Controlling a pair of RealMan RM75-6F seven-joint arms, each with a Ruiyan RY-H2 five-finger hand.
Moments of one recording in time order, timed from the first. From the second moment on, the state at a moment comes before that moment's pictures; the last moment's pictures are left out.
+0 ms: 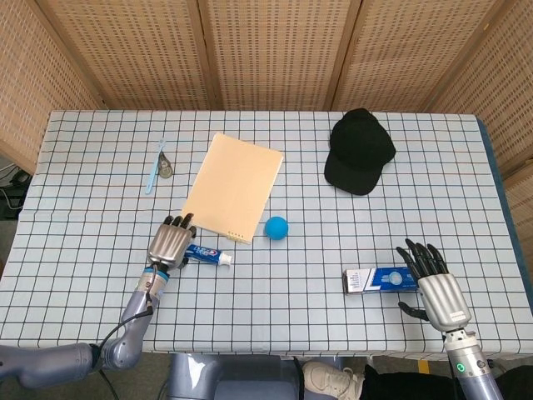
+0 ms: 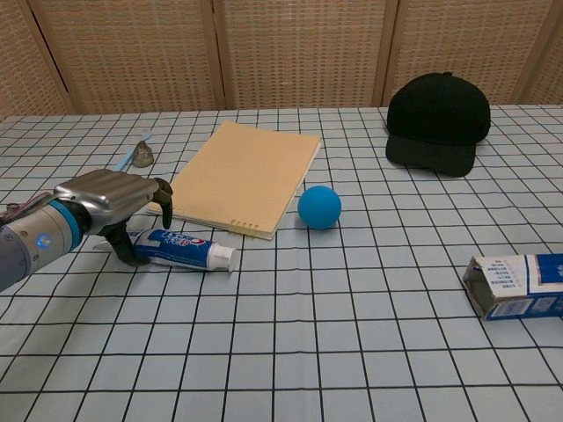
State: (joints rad) left arm -0.68 -1.71 -0.19 -1.45 0.84 1.05 0.88; right arm 0.17 -1.33 0.01 -1.45 -1.62 1.44 -0.03
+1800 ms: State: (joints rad) left arm -0.60 -1.42 -0.15 -1.61 1.22 1.22 0.52; right arm 0.31 -1.38 0.10 -1.48 -1.24 1.08 -0.27
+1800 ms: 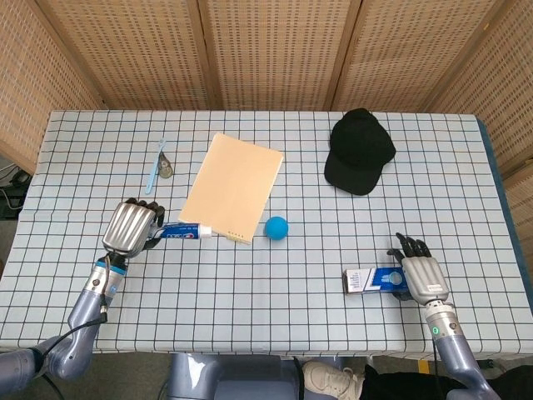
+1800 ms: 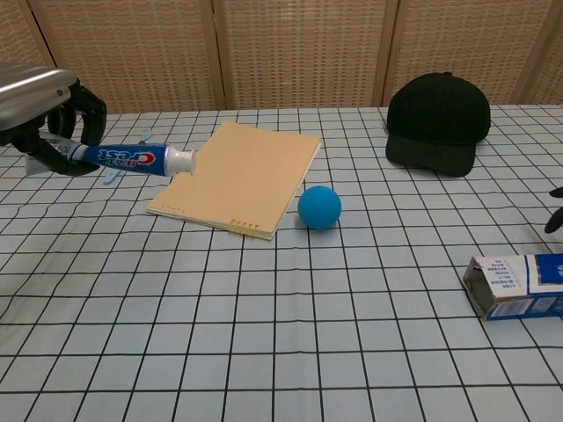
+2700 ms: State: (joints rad) left arm -0.60 -1.41 -0.16 -1.64 1.23 1.21 0.51; right arm 0.34 -1.43 0.11 -1.46 -1.34 1.11 -0.09
